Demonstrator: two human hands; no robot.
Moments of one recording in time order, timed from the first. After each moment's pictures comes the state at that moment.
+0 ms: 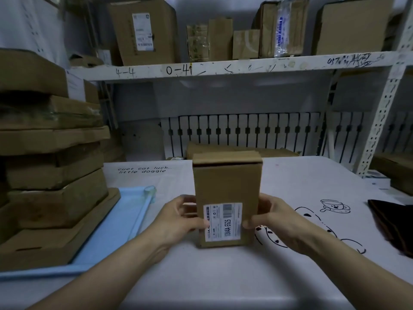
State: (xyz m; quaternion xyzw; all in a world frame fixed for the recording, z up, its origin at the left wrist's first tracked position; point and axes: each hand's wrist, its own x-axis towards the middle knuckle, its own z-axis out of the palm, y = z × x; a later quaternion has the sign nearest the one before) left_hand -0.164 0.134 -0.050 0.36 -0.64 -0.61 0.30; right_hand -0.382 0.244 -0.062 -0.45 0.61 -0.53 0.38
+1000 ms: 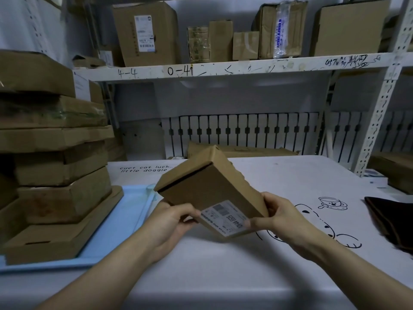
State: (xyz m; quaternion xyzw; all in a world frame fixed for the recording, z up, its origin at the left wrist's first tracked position) left_hand -0.151 0.154 -0.036 0.29 -0.49 -0.73 0.37; right_hand -0.368 0.268 -0.060 -0.47 0.62 -0.54 0.32
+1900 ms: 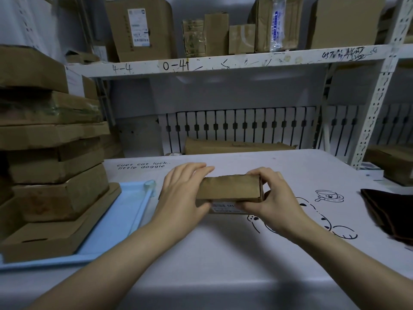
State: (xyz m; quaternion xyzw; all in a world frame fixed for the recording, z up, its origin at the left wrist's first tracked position) left_hand -0.167 0.145 -0.028 0.24 -0.91 -0.01 0.35; right_hand -0.344 0.266 -0.036 -0.54 0.65 -0.53 0.07
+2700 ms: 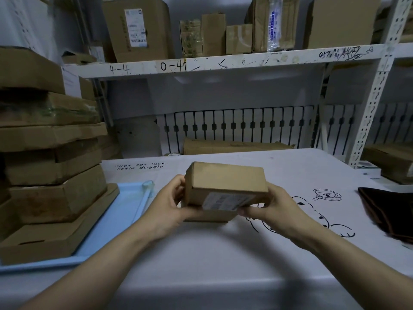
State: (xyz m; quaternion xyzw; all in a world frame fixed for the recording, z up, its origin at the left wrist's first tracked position) left_hand -0.149 0.137 -0.038 0.23 -0.77 -0.49 0.33; right_hand -0.355 0.276 -0.045 -0.53 0.61 -0.54 0.24
